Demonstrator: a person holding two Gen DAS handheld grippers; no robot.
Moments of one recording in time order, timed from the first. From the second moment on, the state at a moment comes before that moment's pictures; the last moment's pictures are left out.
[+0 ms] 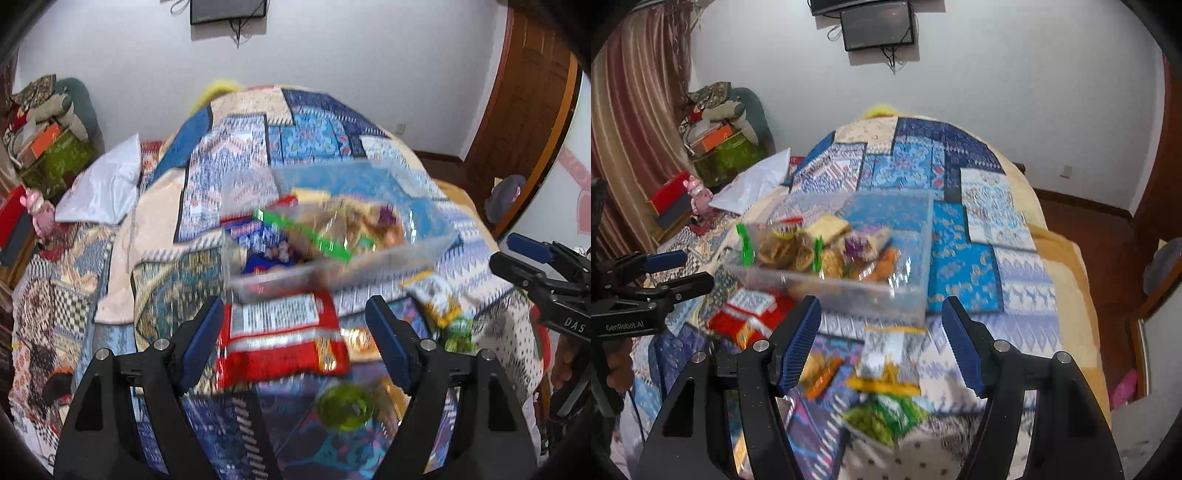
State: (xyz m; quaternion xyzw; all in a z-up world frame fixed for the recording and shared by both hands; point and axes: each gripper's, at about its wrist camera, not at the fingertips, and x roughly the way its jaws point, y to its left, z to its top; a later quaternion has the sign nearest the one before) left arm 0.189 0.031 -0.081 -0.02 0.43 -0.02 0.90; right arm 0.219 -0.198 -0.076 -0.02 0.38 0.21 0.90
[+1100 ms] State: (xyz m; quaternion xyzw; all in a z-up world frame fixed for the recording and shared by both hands) left arm 0.235 0.054 -0.196 -0.06 0.50 -0.02 0.86; right arm 0.233 -0.183 -0.169 -0.01 0.47 0.21 0.85
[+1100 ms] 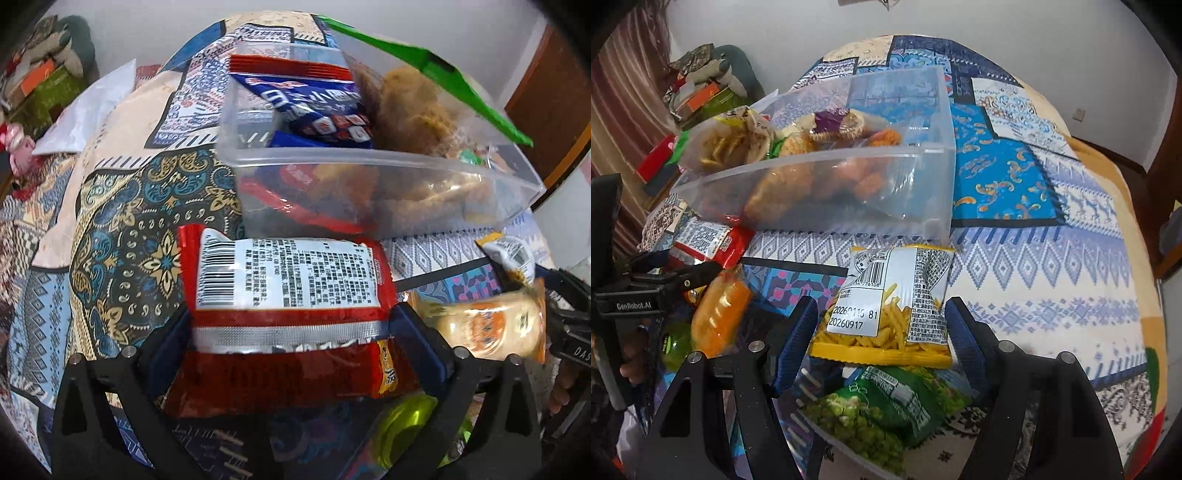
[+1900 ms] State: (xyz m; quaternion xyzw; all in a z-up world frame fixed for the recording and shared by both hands) left arm 0.177 0.051 -0.145 -0.02 0.45 -0.02 0.89; right arm 0.211 -0.208 -0.131 -0.01 0.43 0.20 0.88
